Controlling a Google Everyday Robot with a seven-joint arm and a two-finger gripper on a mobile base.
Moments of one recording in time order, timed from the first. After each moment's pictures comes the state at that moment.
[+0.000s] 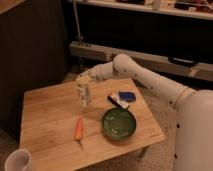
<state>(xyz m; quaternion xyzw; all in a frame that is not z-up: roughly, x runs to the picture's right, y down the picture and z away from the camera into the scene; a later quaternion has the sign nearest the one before) -0.131 -0.064 0.766 -0.27 -0.45 0.33 0.78</state>
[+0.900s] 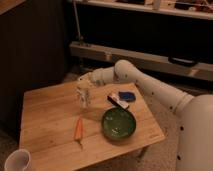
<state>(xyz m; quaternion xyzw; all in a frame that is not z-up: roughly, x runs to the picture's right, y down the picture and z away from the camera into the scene) -0.131 -0.043 0.776 -0.26 -0.48 0.30 0.79</state>
